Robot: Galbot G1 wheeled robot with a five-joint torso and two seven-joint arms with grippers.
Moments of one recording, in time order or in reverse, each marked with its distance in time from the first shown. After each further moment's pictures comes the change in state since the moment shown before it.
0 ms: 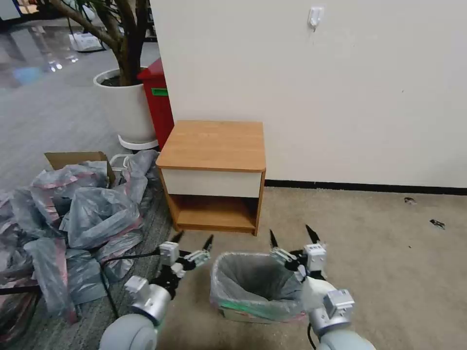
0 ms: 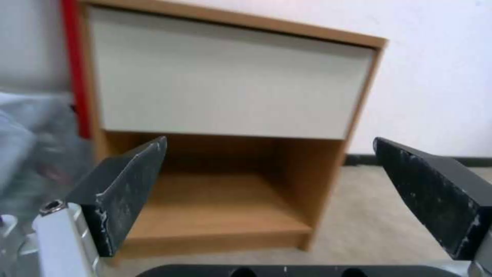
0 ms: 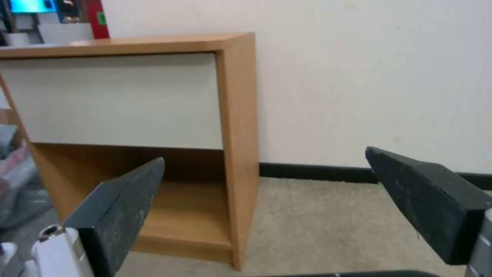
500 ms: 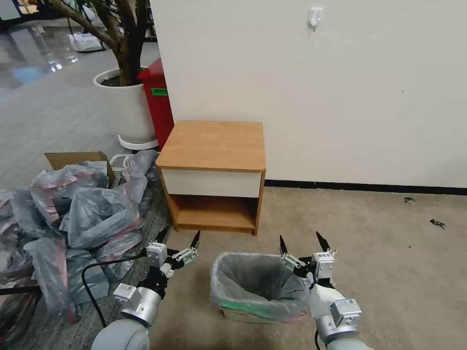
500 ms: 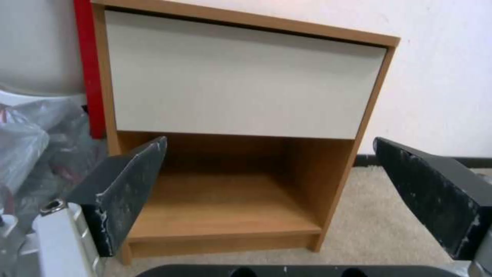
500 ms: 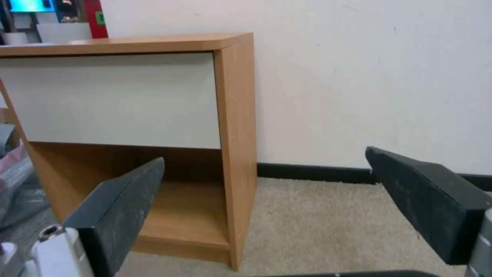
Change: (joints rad) left arm 0.003 -0.004 -0.005 0.000 0.010 0.001 -0.015; right arm -0.002 0.000 0.002 -0.002 -0.002 0.006 -0.001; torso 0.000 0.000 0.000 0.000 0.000
